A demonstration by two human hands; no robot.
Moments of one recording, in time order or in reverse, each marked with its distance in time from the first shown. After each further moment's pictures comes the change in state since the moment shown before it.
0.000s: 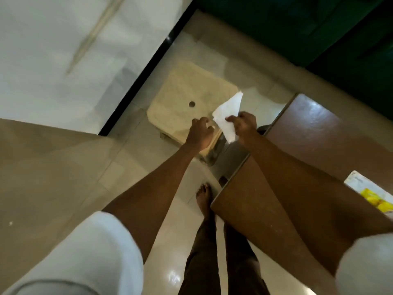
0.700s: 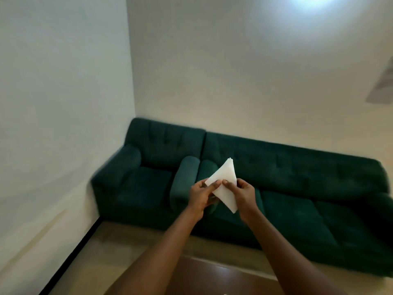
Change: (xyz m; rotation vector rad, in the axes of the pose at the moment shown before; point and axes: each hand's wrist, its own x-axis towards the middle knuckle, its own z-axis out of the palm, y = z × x) left_hand -0.357 0.493 -0.050 -0.896 -0.475 0.620; right_hand -0.376 -0.256 -0.437 0.452 0.384 -0.731
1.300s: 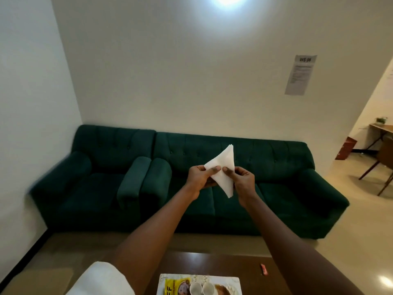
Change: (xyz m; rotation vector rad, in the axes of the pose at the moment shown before) left_hand -0.069 -0.080 0.330 0.175 -0.196 0.033; right_hand -0.059 -0.059 -0.353 0.099 0.137 -0.103
